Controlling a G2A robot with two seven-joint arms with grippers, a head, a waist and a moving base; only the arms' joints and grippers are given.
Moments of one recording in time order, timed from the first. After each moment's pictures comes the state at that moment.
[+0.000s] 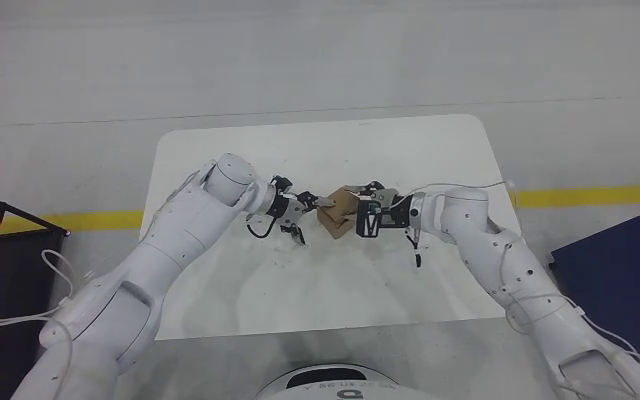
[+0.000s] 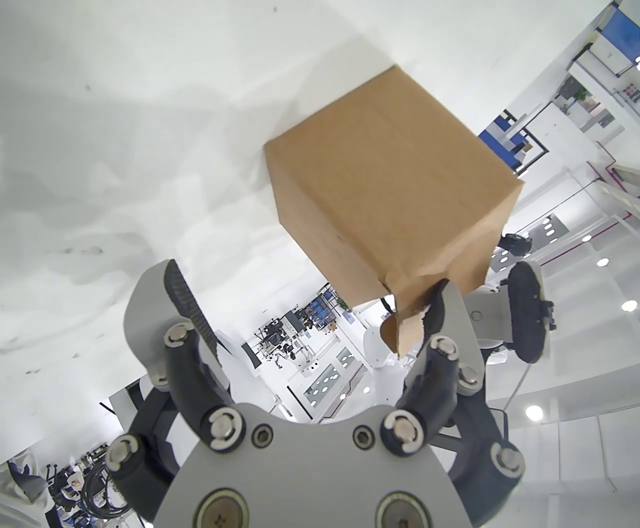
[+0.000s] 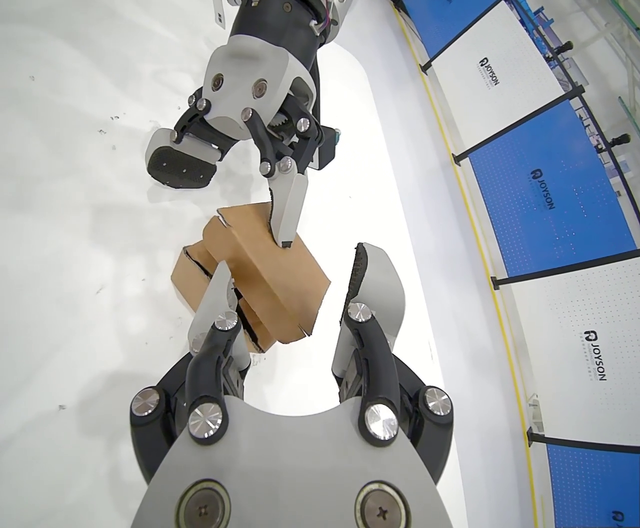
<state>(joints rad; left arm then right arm) 0.69 -1.24 -0.62 -0.94 -0.40 0.55 -1.14 -1.12 -1.02 1.00 -1.53 -1.85 -0.77 -0.23</state>
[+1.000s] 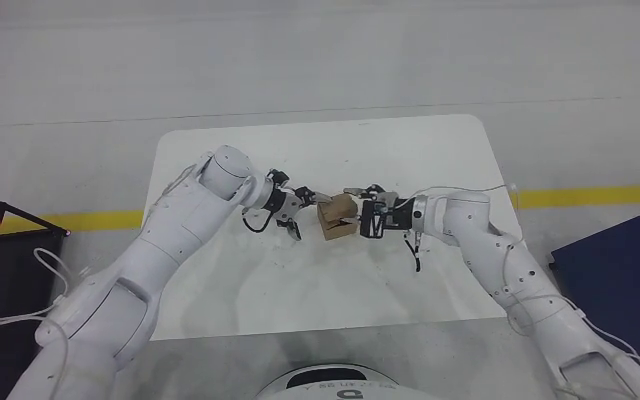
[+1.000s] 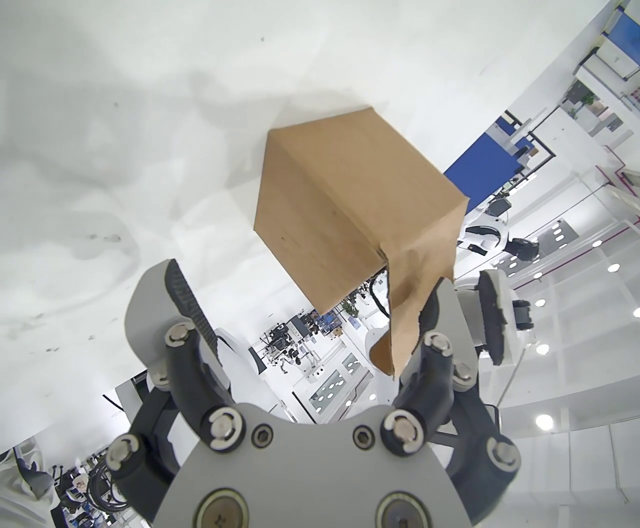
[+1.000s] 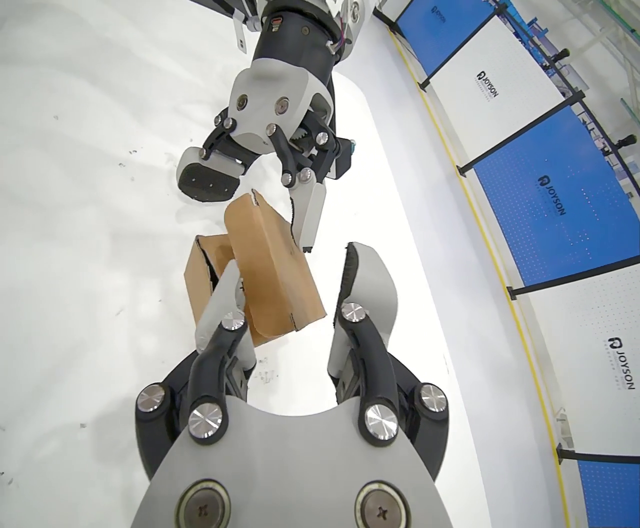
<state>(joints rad) 0.66 -1.23 -0.64 -0.96 -0.35 0.59 -1.17 -1.16 -1.01 1.02 -1.52 -1.78 -0.79 -0.30</state>
